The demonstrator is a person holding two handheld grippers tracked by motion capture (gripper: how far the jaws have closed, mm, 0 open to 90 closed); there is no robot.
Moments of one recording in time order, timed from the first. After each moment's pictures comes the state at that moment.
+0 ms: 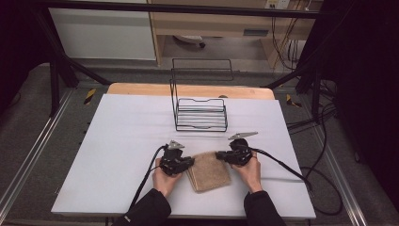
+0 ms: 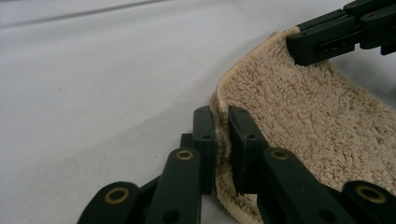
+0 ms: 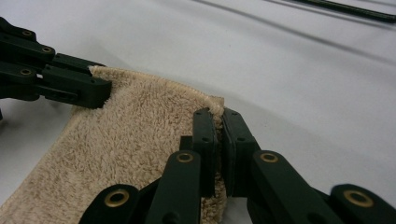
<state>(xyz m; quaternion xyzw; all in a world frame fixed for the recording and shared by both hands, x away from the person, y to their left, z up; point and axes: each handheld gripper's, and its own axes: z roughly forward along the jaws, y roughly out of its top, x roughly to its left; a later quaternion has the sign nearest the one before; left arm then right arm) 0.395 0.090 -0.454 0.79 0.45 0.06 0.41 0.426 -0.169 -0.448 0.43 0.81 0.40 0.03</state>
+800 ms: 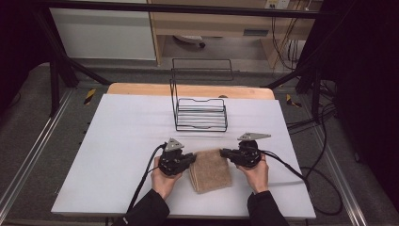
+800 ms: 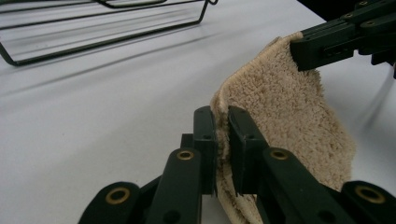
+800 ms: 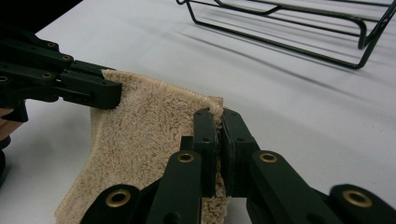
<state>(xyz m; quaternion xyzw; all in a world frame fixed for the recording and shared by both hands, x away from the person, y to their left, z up) 0.379 0.090 -0.425 0.78 0.41 0.09 0.46 0.400 -0.184 -0.417 0.42 0.78 0.46 0.06</state>
